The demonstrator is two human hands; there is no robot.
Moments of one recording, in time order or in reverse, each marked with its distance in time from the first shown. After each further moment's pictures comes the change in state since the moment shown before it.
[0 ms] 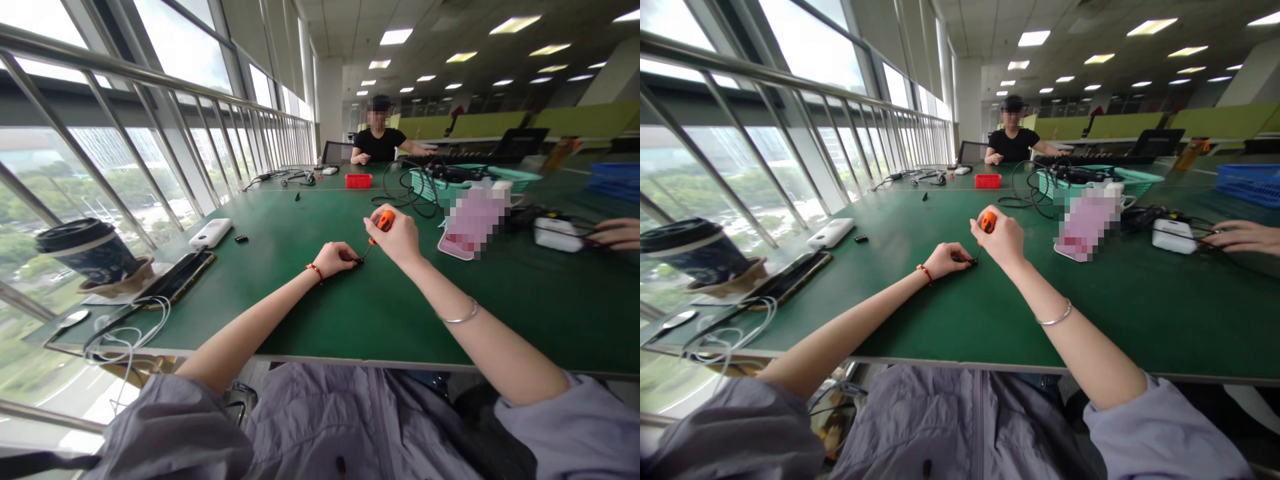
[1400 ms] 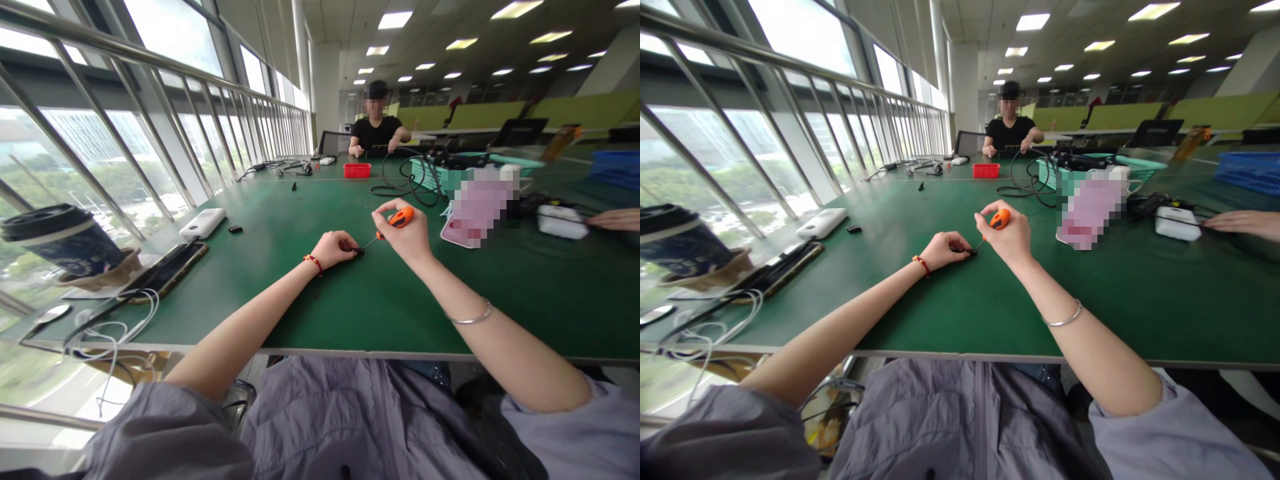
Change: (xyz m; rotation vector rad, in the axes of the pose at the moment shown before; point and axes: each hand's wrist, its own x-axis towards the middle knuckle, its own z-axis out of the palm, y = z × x) left_hand -0.002 0.002 0.000 0.033 0.002 0.035; right_hand -0.017 0.010 -0.003 0.224 -0.004 0.020
